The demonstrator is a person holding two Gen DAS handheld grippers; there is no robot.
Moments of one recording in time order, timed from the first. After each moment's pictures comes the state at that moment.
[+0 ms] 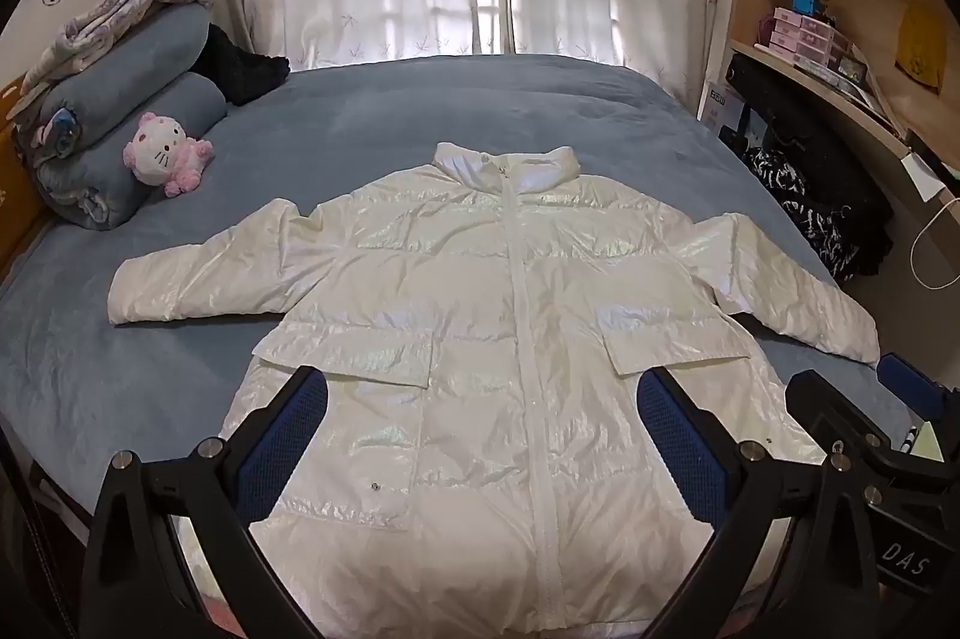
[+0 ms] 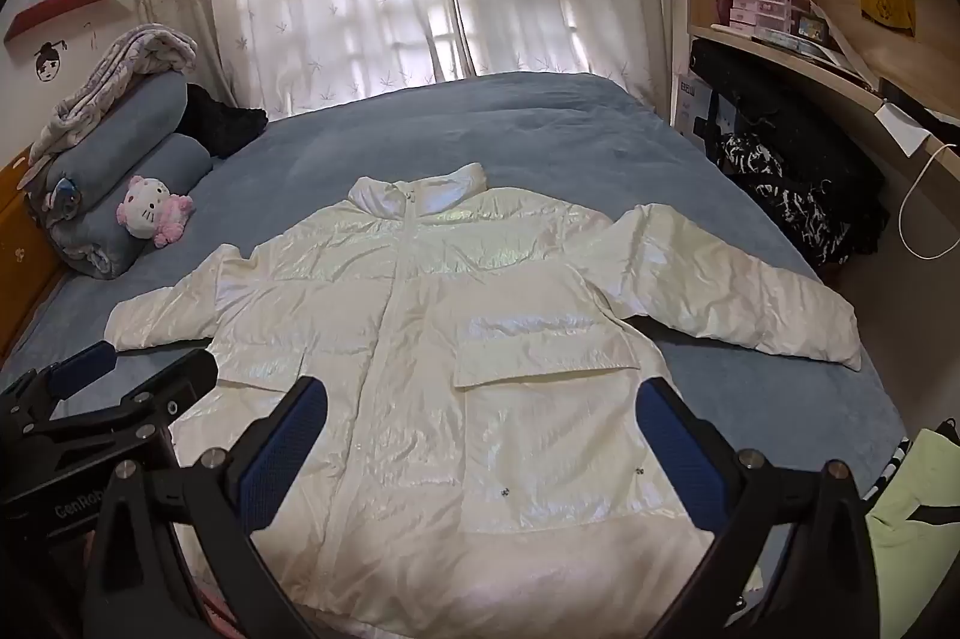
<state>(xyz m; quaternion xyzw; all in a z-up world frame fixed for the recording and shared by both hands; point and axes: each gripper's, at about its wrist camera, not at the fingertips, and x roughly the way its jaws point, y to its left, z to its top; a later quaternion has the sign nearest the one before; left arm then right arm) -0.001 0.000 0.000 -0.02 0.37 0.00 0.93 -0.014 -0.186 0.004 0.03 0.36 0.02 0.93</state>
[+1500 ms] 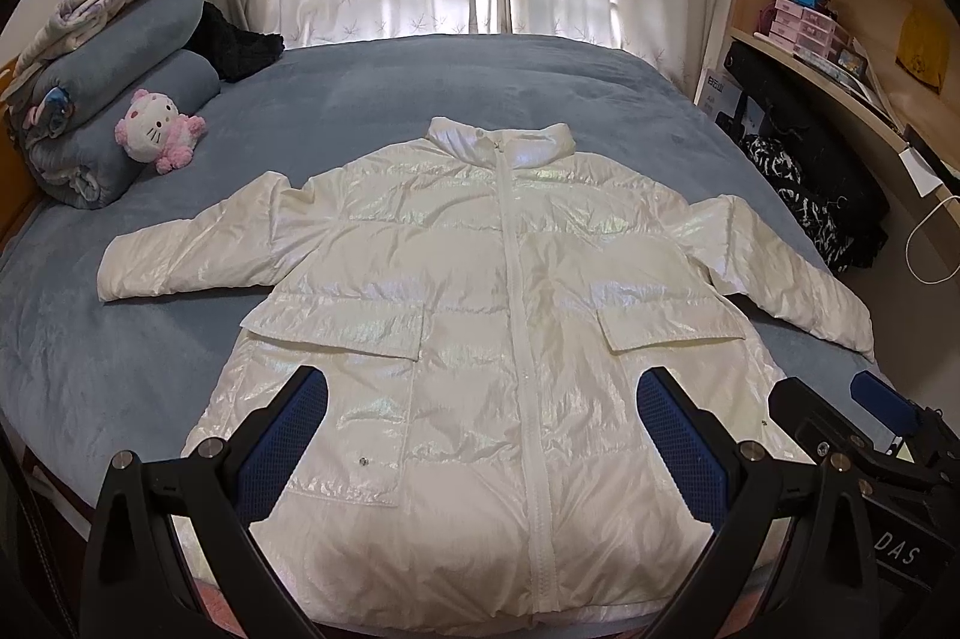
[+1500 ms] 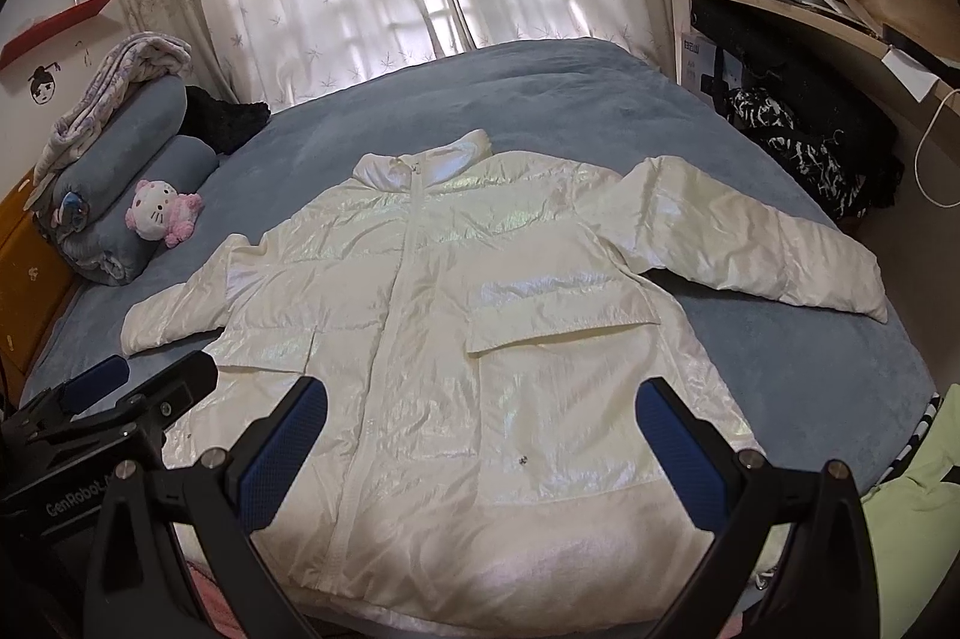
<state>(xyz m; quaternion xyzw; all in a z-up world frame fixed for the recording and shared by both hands) -0.005 0.004 -0.008 -0.03 0.39 0.00 0.92 -0.011 -0.195 -0.023 0.08 0.39 0.04 0.92</state>
